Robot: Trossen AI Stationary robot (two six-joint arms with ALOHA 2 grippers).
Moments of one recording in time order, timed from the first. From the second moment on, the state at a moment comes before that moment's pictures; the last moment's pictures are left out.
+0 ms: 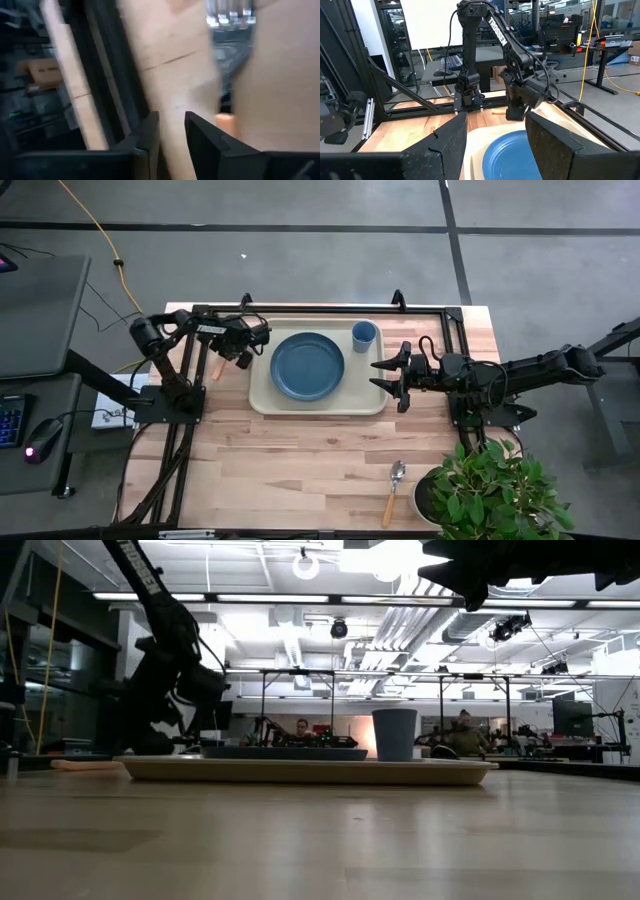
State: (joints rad) left arm 0.80 1.74 0.81 -0.97 -0.62 -0.59; right arm 0.06 0.88 0.42 0.49 0.17 0.06
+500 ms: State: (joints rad) left arm 0.76 1.77 0.78 -0.94 -0.56 -0.59; right arm 0.06 0.88 0.42 0.49 0.17 0.06
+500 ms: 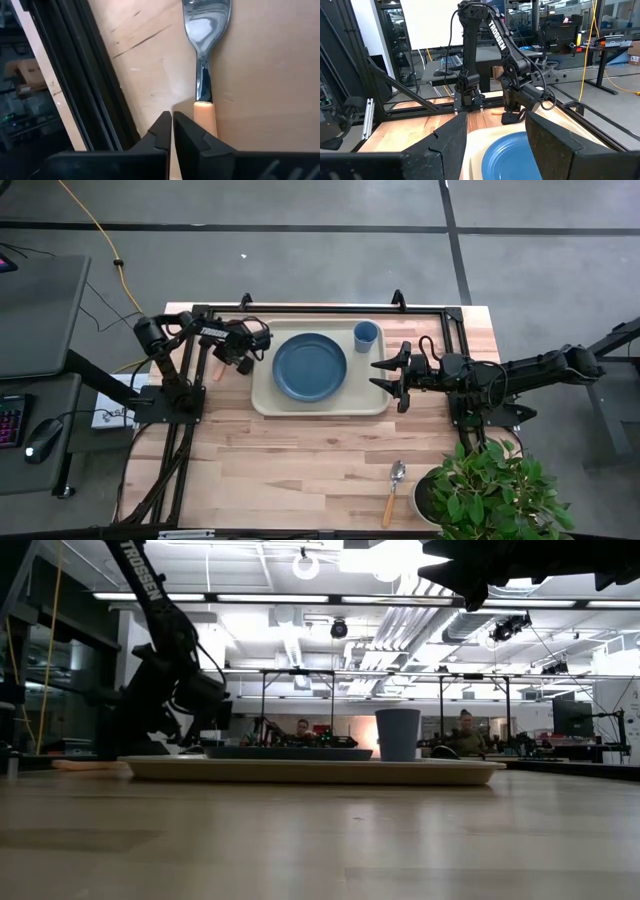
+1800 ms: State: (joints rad) left arm 0.67 1.53 0.91 -1.08 -0.53 -0.59; right arm 0.06 0.88 0.42 0.49 0.17 0.06
